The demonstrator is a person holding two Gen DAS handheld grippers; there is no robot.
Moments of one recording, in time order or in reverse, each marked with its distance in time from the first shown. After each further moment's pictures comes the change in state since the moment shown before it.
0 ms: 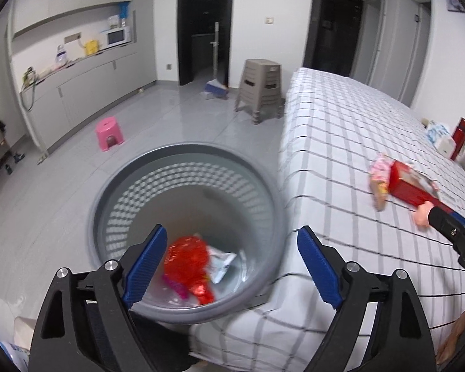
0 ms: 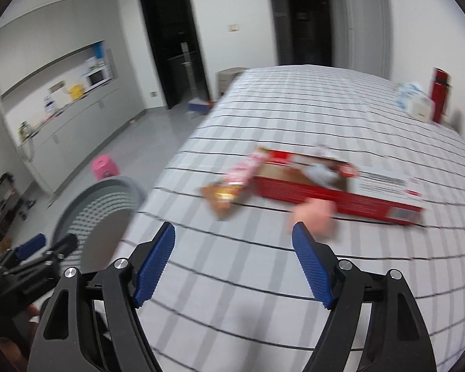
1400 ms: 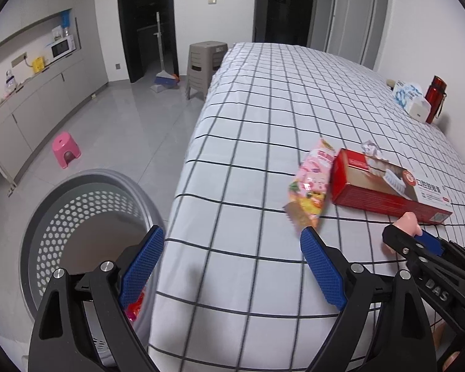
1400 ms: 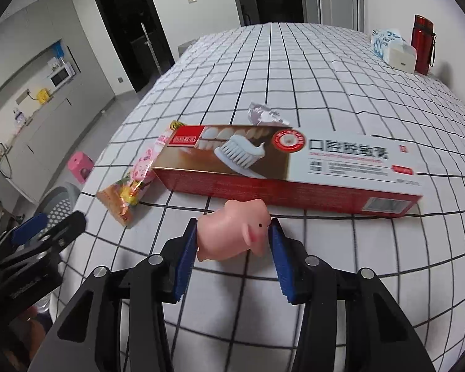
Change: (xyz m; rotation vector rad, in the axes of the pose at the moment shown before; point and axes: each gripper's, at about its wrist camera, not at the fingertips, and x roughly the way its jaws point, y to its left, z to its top) left arm 0.063 -0.121 0.032 0.170 0.094 -0.125; right arm 0.056 -0.064 0.006 0.126 0.154 -0.033
